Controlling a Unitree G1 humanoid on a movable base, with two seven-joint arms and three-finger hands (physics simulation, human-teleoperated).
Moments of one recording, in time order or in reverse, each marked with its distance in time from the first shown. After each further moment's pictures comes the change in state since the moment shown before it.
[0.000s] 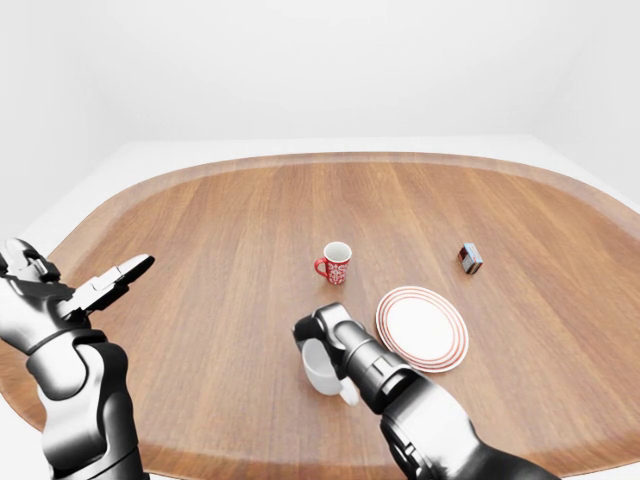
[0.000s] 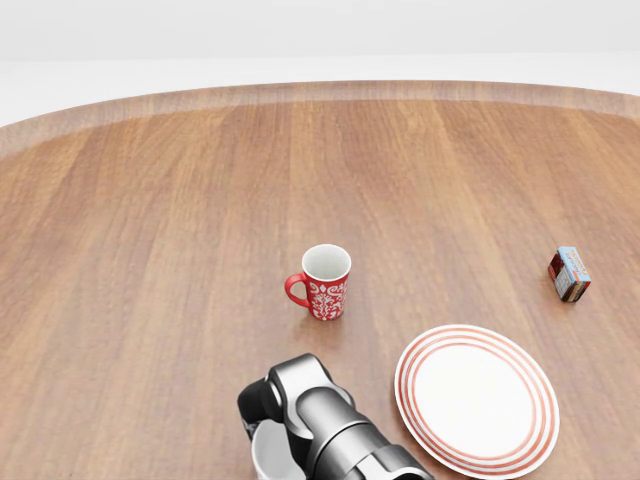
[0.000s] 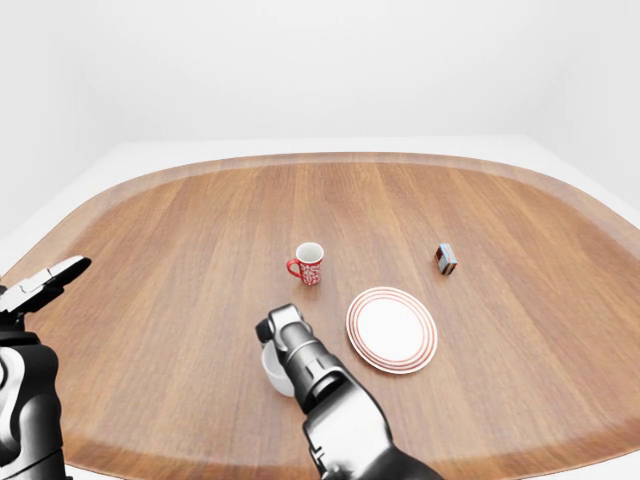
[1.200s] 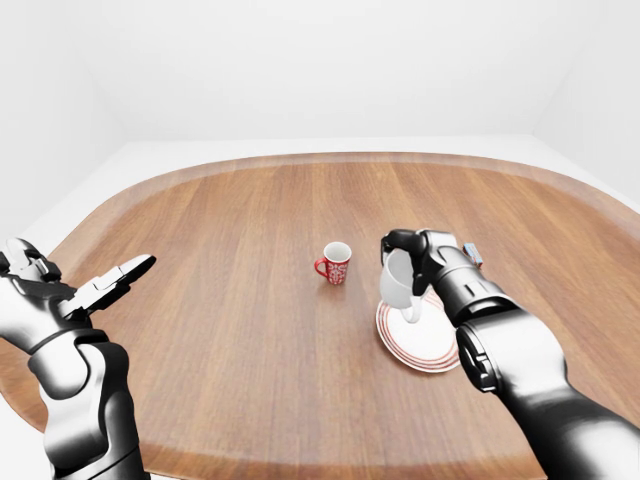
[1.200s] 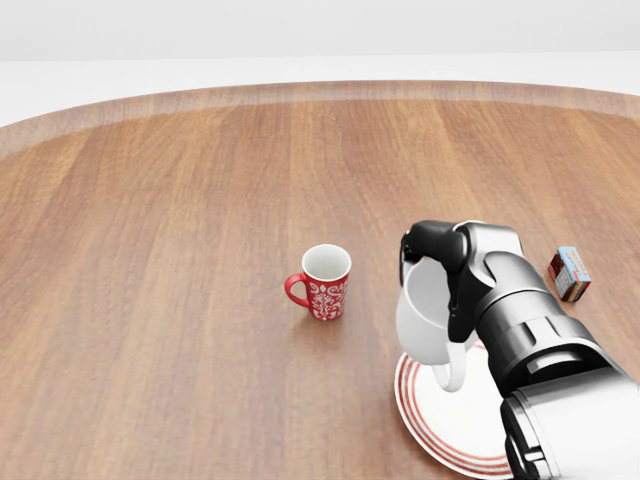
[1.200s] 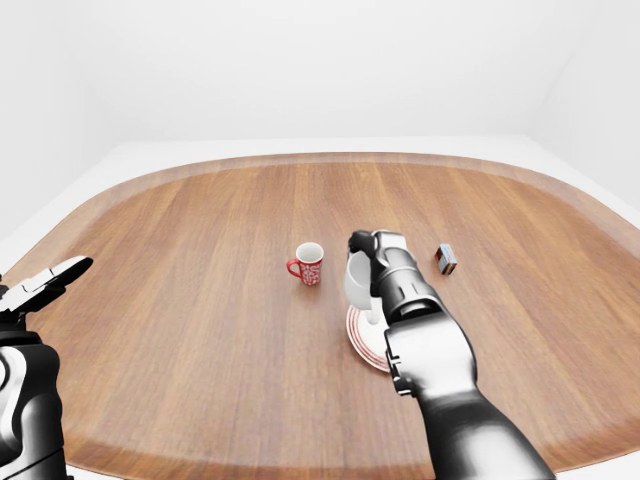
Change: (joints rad) left arm -0.002 0.000 -0.004 0.003 0.010 -0.001 0.000; right arm -0.283 -0.487 -0.188 0.134 0.257 0.002 -0.229
